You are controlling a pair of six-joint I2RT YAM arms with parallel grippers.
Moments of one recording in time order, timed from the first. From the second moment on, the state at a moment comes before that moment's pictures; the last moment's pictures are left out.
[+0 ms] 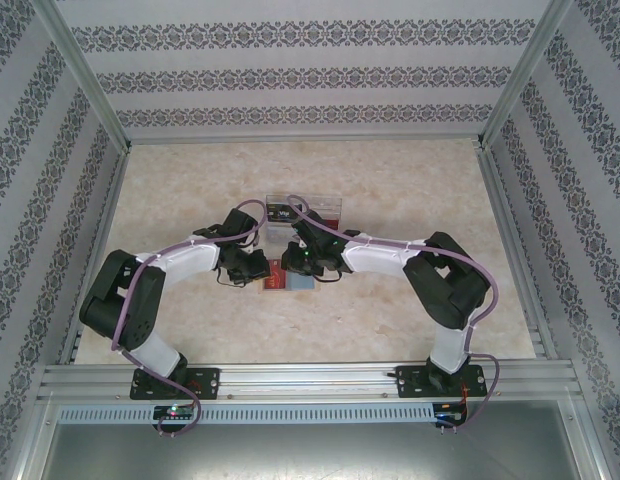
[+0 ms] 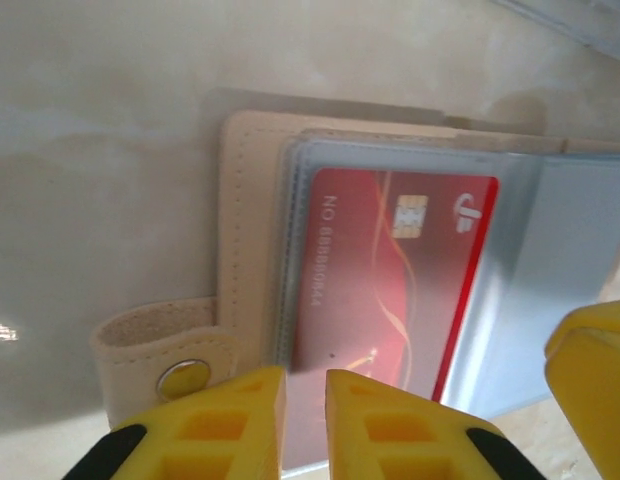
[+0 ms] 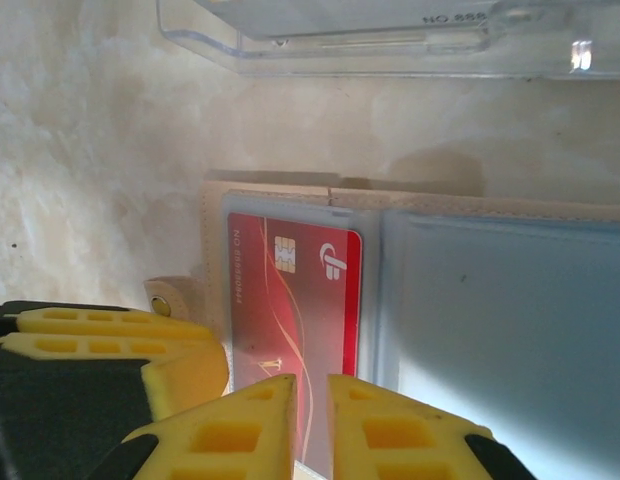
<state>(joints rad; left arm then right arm) -0.40 1.61 0.86 -0.48 0.32 -0.66 0.79 1.85 1.10 -0.19 -0.27 0.95</state>
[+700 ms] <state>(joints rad) -0.40 1.63 0.85 -0.47 0.32 -0.66 0.79 1.89 1.07 -0.17 -0.32 0.97</state>
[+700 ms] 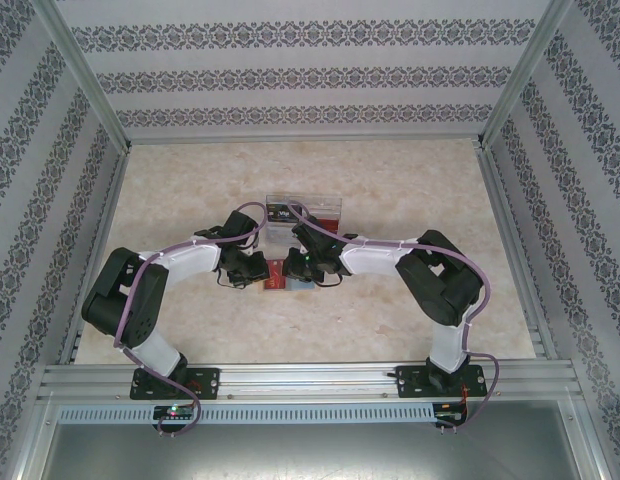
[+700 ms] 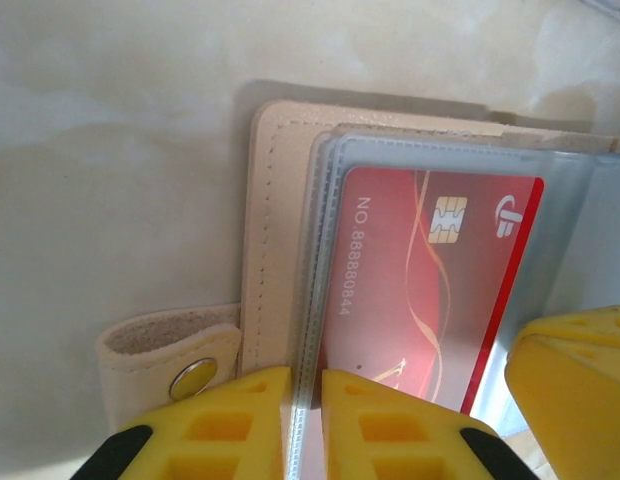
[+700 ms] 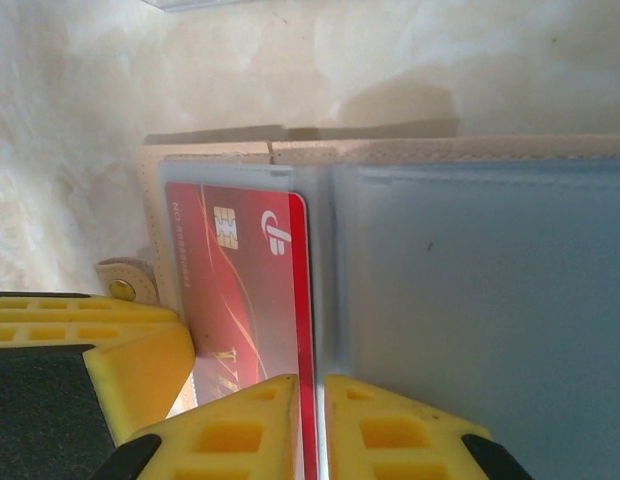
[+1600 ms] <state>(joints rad) -0.40 1.64 0.85 -0.45 0.35 -0.66 0.78 1.85 1.07 -0.25 -0.27 0.93</state>
